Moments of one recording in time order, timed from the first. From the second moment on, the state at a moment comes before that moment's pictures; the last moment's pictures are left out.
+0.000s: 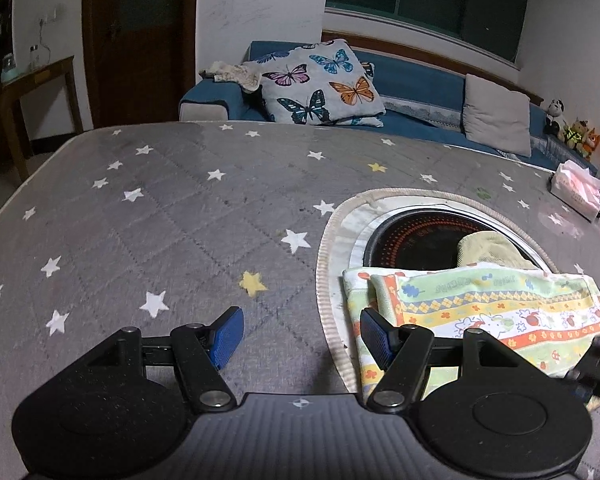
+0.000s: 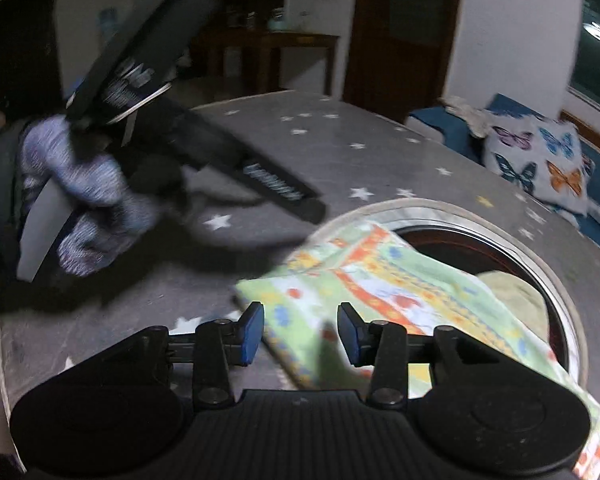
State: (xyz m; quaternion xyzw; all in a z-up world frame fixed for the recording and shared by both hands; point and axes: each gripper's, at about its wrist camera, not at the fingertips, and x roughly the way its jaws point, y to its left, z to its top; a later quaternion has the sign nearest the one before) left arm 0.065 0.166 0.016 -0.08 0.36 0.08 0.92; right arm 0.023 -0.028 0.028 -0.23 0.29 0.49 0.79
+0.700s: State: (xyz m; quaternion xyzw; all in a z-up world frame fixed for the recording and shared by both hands) left arm 0.063 0.149 0.010 -0.23 0.40 0.00 0.89; right arm 0.016 -0.033 0.039 -0.22 0.26 0.48 0.81
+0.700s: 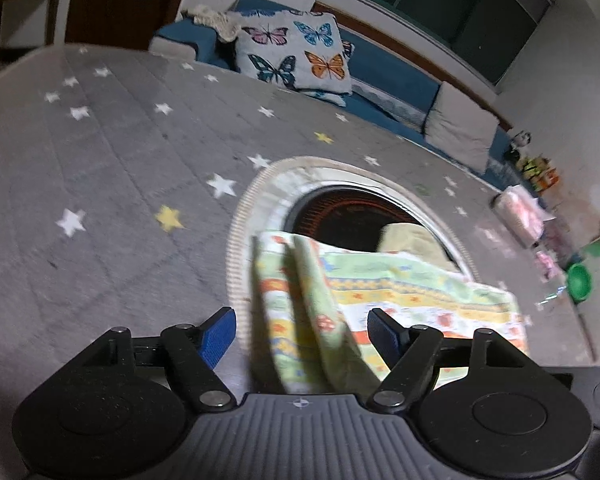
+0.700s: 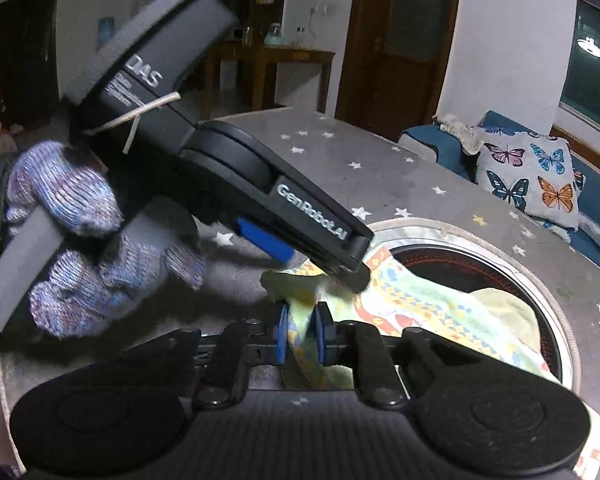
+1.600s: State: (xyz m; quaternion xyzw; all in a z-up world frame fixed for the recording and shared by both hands) left arm 0.067 0.148 -0.010 -0.28 0.40 0.01 0.87; right arm 0.088 -0.145 0.034 -0.11 0.33 0.33 0.88
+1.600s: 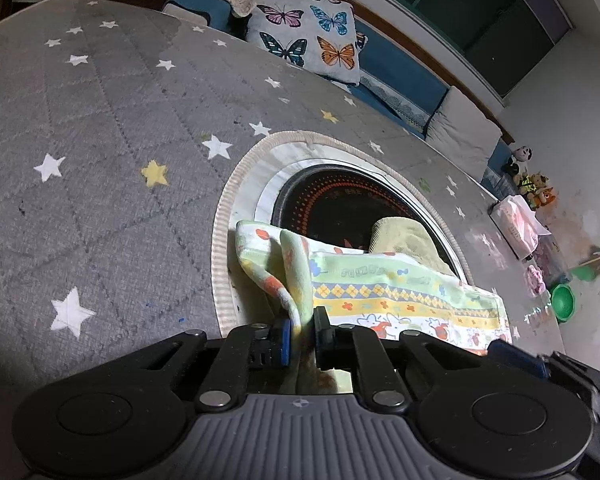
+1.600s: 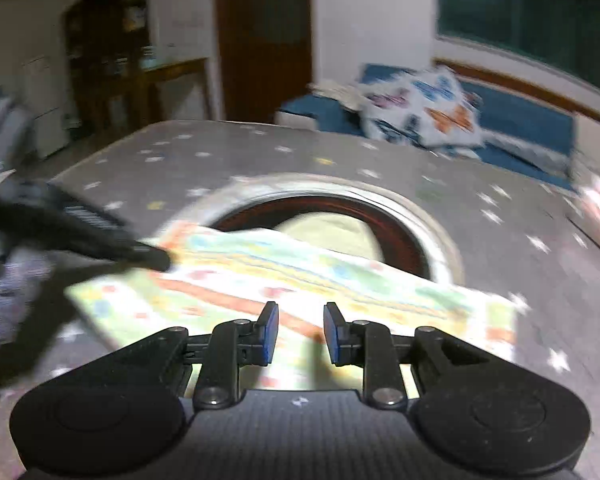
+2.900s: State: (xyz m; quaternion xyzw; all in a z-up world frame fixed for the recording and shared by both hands) left arm 0.071 0.115 0.020 -0.21 0.38 0.02 0.90; right arm 0.120 -0.234 0.031 0.00 0.33 0.22 0.92
